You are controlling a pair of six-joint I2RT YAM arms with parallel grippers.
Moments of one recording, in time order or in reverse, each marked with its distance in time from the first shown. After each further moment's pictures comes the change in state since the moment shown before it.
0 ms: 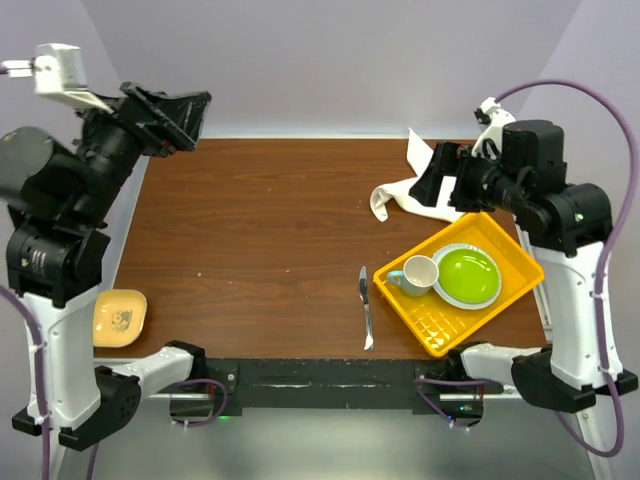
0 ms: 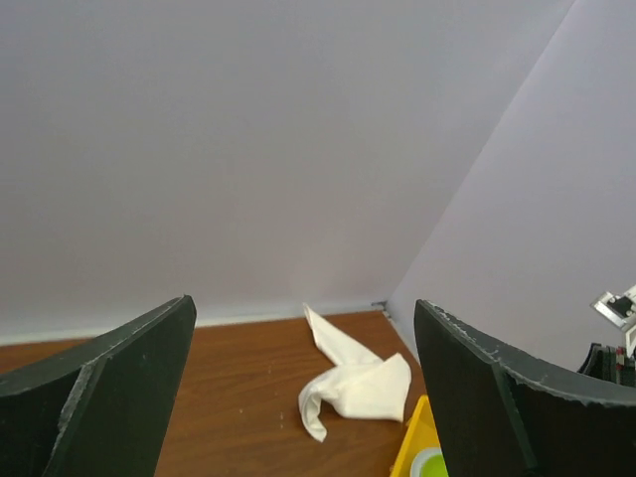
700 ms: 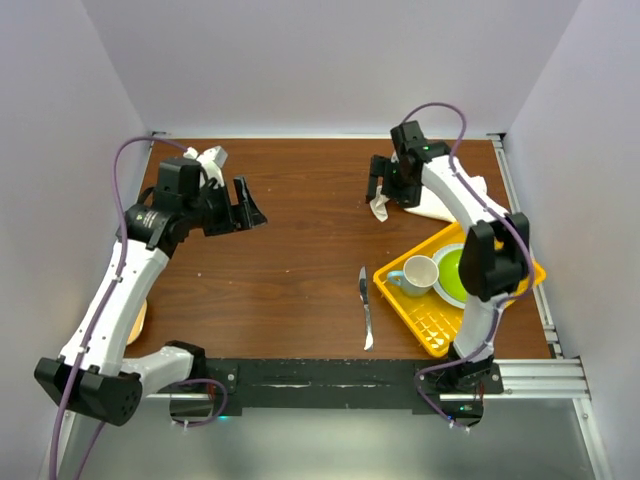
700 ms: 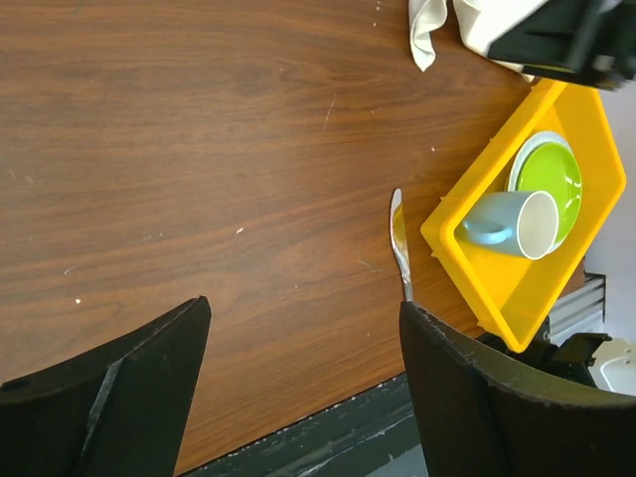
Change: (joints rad) left arm 0.003 0.028 -0.706 -0.254 0.192 -0.038; right arm 0.000 0.627 -0.267 0.415 0.075 0.085
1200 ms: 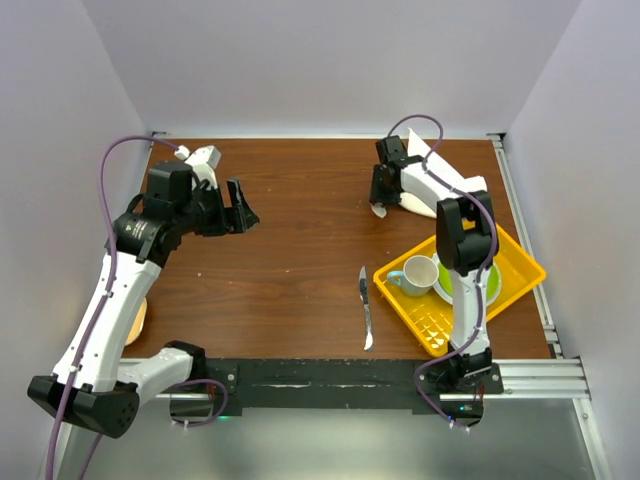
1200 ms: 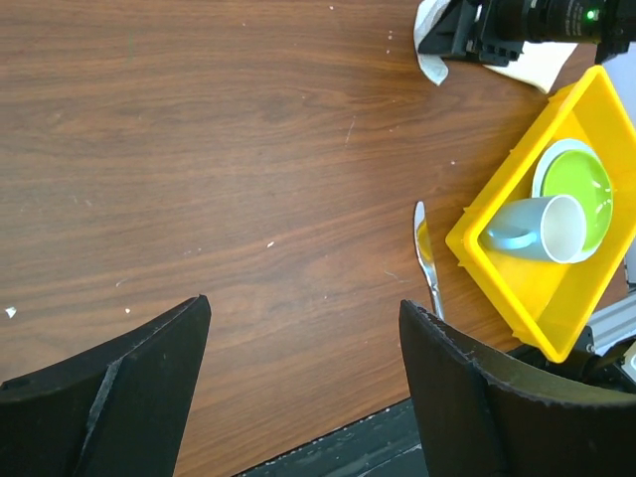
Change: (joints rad) left arm -0.001 -0.076 0.005 -0.013 -0.064 0.079; right arm 0.000 0.311 0.003 0.307 0.148 -0.027
